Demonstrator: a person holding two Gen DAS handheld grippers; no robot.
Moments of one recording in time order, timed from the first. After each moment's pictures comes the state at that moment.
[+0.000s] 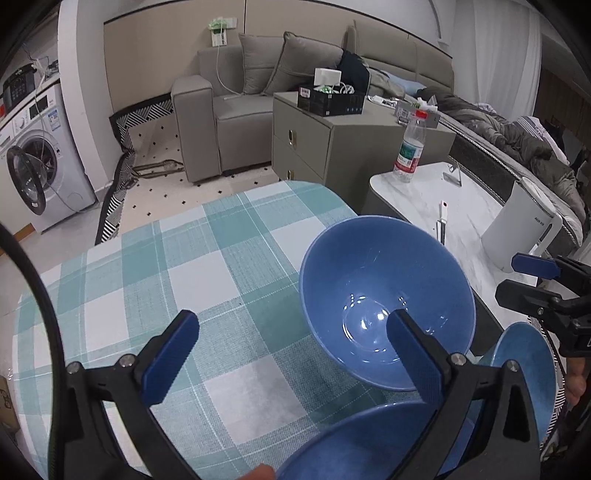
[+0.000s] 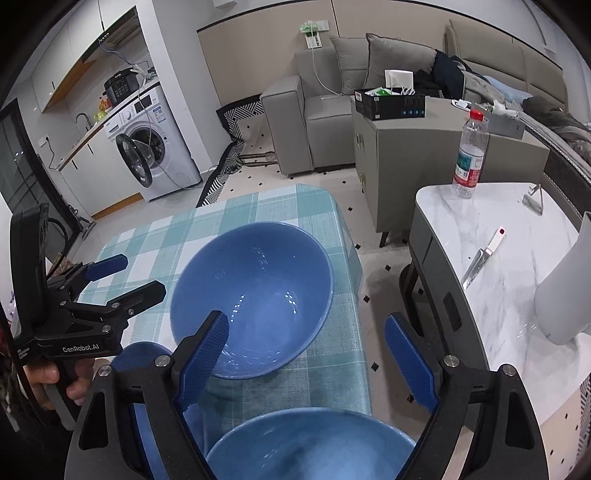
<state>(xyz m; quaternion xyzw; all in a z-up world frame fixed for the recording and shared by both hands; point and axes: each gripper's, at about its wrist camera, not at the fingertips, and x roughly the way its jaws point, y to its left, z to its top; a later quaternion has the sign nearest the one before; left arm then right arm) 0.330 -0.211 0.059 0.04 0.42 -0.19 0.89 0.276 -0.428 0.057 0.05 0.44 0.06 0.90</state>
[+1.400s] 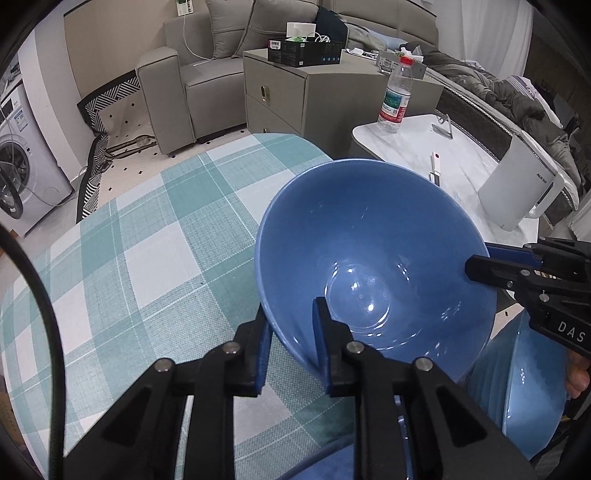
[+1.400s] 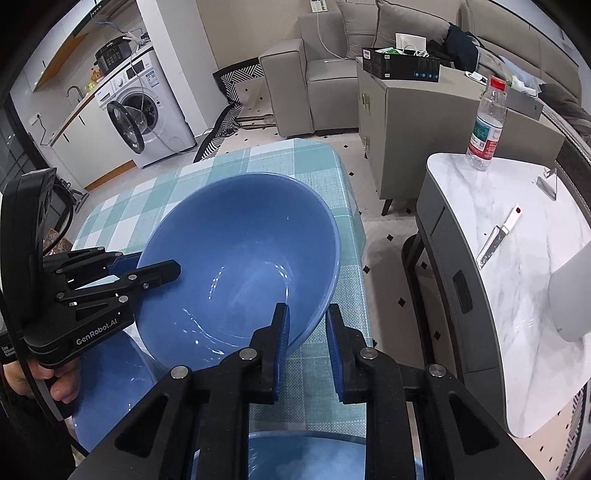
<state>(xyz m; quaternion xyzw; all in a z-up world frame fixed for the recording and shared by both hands) 0.344 -0.241 0.025 0.08 0.48 -0.23 0.84 0.302 -0.418 0.012 0.03 0.49 0.06 0.87</state>
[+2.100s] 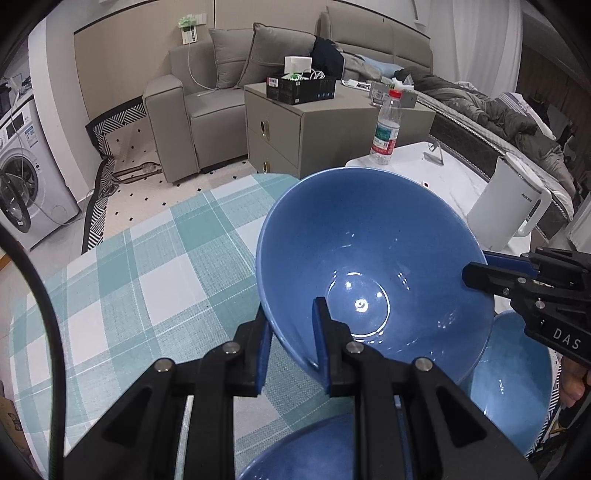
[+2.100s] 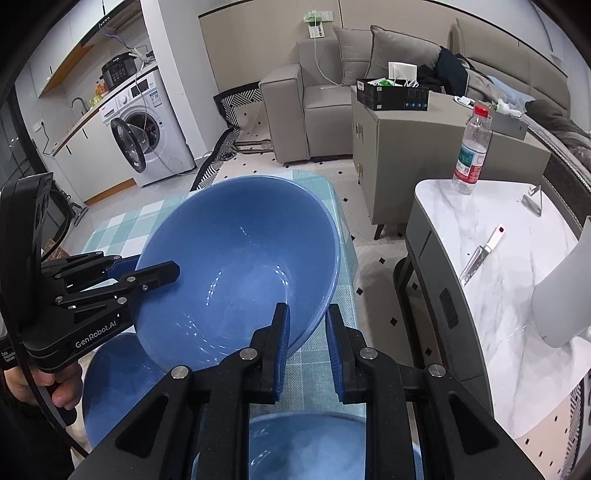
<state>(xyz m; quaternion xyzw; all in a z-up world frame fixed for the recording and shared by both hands) 0.324 -0.240 0.063 0.07 0.43 -0.23 0.87 0.272 -0.418 0.050 0.03 0.44 0.05 0.89</state>
